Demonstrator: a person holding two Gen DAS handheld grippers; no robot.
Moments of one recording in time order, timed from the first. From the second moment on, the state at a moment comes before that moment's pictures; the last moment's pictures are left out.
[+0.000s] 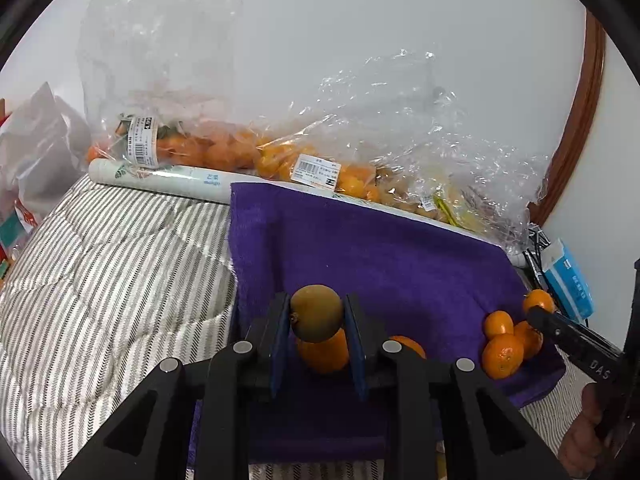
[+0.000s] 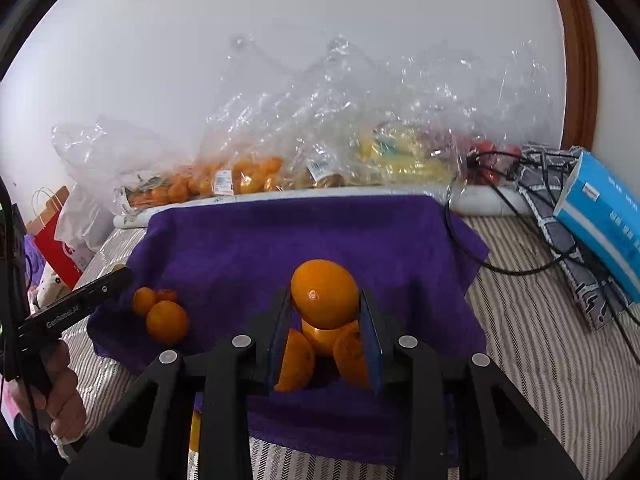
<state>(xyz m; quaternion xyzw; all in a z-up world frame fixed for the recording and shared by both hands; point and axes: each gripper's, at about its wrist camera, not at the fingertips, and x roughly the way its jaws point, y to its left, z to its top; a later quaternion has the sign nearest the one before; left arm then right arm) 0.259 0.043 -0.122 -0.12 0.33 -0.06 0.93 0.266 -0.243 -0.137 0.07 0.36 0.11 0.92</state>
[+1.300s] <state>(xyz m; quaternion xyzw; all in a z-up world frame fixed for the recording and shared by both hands) 0.260 0.042 -0.128 -0.12 0.34 -0.06 0.93 0.265 -0.236 -0.143 0.04 0.35 0.09 0.93</state>
